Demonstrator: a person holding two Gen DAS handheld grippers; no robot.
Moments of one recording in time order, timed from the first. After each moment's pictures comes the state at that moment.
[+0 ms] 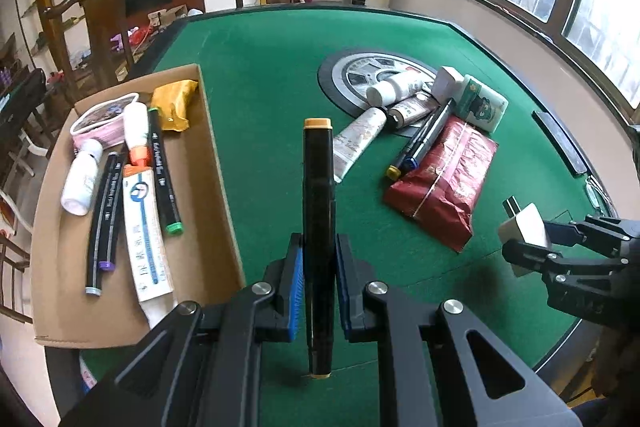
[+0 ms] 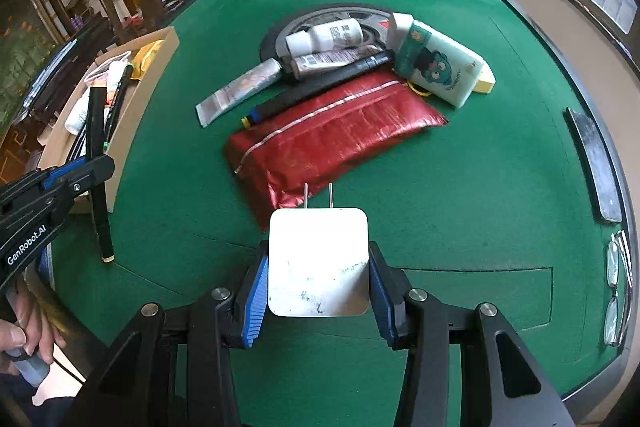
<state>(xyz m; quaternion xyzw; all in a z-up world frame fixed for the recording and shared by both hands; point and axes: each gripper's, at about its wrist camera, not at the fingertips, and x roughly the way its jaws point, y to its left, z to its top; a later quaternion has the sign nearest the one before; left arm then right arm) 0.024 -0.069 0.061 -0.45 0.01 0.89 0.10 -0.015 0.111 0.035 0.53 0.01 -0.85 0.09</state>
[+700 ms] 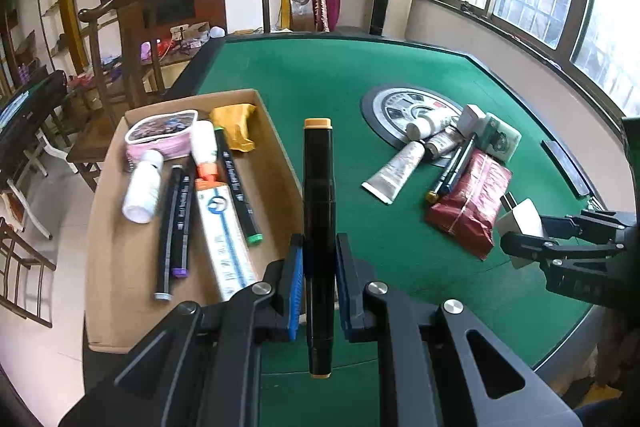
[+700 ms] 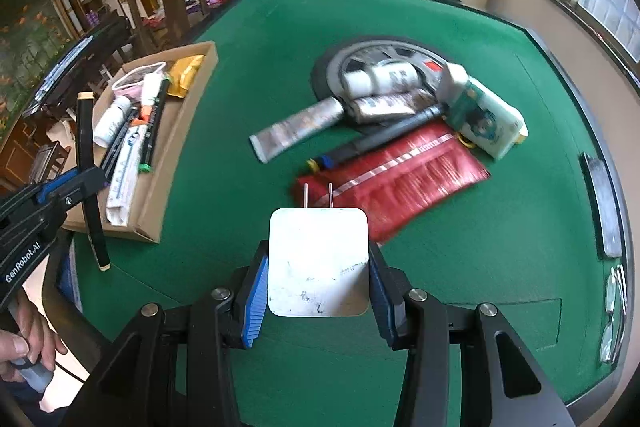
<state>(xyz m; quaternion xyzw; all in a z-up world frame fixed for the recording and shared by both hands) 0.038 -0.130 0.090 -0.41 0.00 0.91 0.08 -0.026 0.052 0.065 0.51 0.03 -0.85 0.11</state>
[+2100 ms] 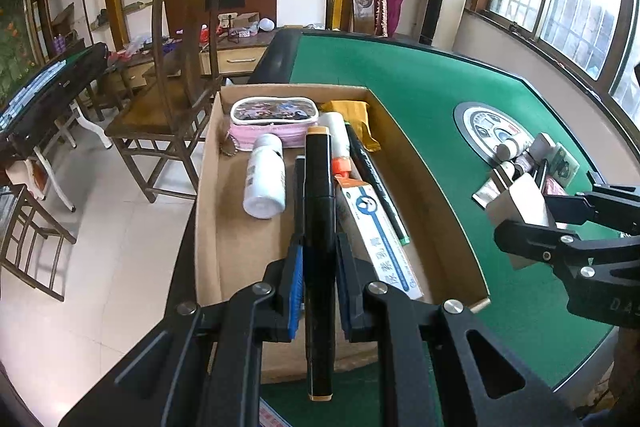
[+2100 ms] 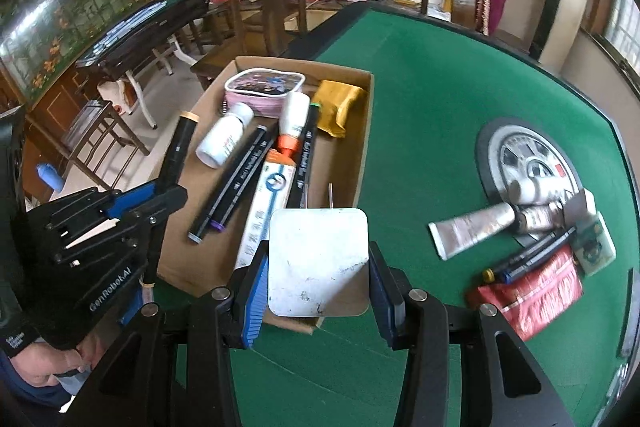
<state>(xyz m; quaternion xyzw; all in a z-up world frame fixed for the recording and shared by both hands) 0.027 -0.239 0.078 -0.42 -0.03 0.91 0.01 -0.057 -0.109 0.086 0.48 0.09 -0.84 0.23</state>
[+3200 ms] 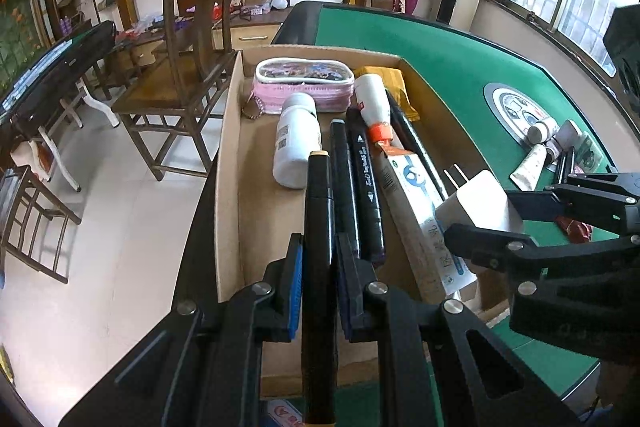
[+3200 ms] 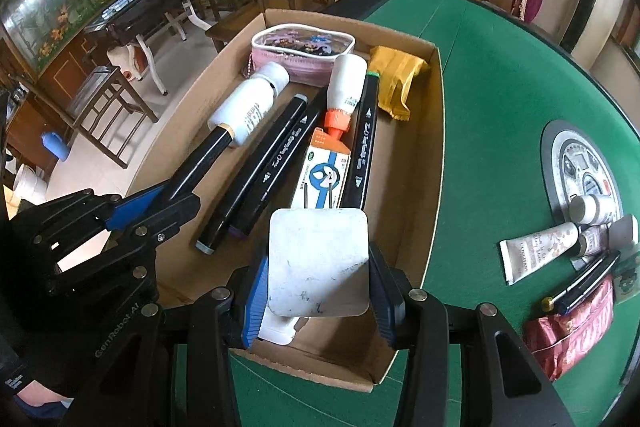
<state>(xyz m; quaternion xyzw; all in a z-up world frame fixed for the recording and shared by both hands) 0.020 -0.265 0.045 -0.45 -0.04 0.89 -0.01 -0.078 -0.162 0.037 0.52 0.12 -0.81 0.25</state>
